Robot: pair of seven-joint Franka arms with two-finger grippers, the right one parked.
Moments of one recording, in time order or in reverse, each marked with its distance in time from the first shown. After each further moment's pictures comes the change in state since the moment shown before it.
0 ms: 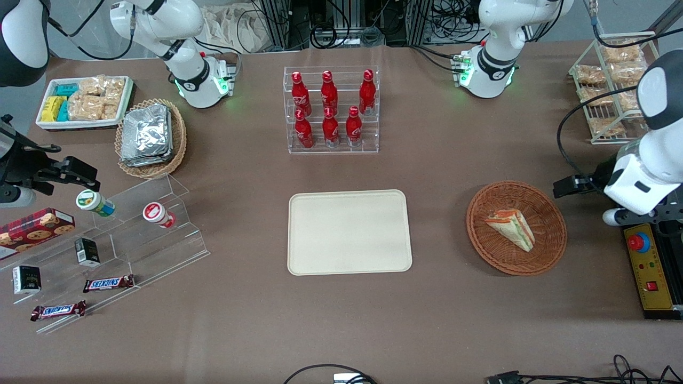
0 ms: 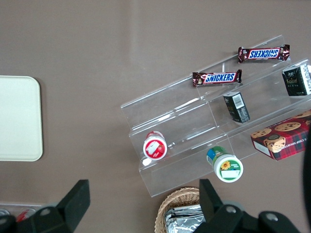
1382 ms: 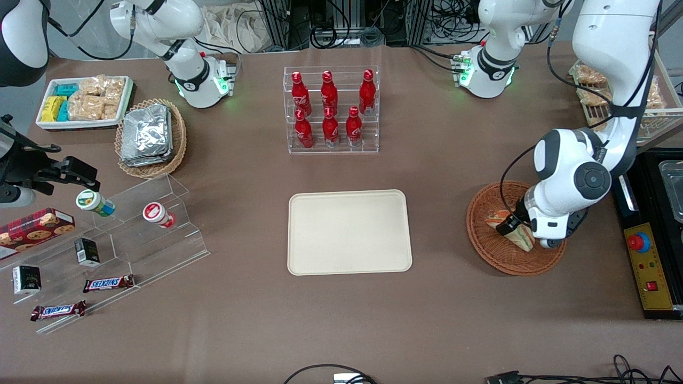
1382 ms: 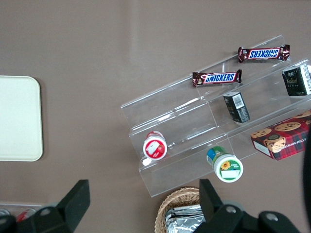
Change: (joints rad) arm -0.048 0.165 0.003 -0.431 0.031 0.617 -0.605
